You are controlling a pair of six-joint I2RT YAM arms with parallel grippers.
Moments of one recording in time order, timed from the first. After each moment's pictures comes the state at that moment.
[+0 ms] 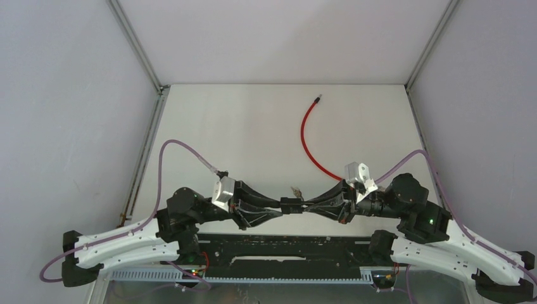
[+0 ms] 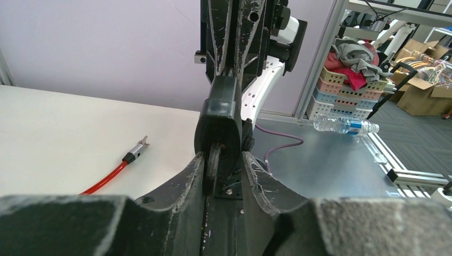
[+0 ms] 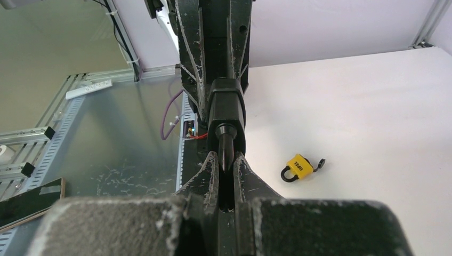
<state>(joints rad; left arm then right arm) -1.22 0.59 0.53 0.33 0.30 -0.24 1.10 0.54 0.80 -0.21 -0.39 0.12</state>
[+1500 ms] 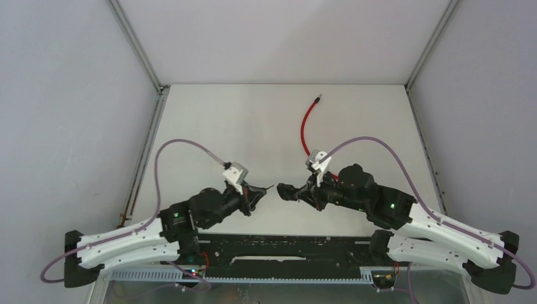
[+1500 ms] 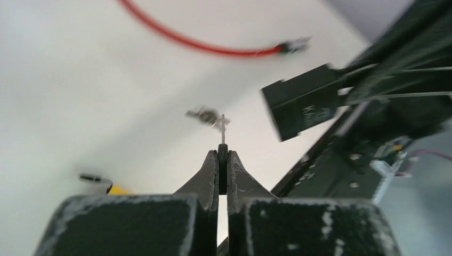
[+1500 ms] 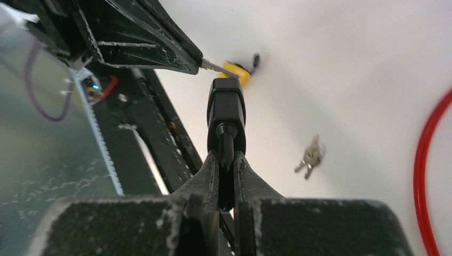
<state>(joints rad) -1.21 0.55 0.49 -0.10 -0.31 -0.39 1.08 0.77 0.79 -0.36 -0.07 0.20</state>
